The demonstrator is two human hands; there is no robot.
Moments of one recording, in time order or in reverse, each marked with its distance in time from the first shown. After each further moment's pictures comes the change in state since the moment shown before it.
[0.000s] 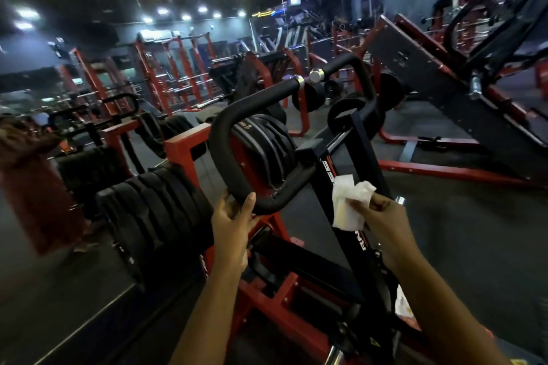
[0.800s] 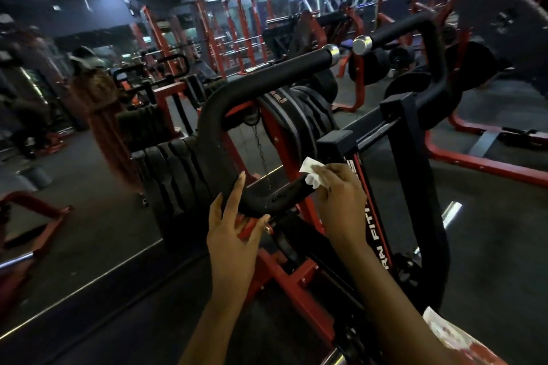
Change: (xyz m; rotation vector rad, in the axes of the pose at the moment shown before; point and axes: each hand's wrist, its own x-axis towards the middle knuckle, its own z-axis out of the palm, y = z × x) left_hand -0.020 -0.022 0.022 0.700 0.196 0.346; right_hand 0.070 0.020 0.076 -0.619 -0.074 -0.636
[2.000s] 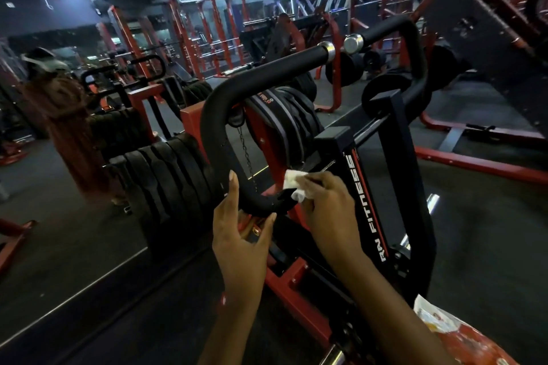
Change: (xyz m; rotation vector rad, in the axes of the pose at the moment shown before) left_hand -0.001 -0.013 0.004 -0.084 0.095 0.094; right_hand -0.028 -0.035 0.000 -0.071 -0.194 -0.004
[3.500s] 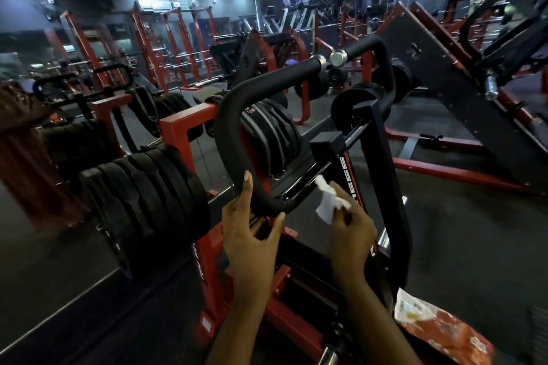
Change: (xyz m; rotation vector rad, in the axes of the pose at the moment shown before) left_hand 0.007 -0.011 -0.005 -0.101 -0.053 0.061; right_hand -0.029 -0.002 0.017 0.511 0.558 0.382
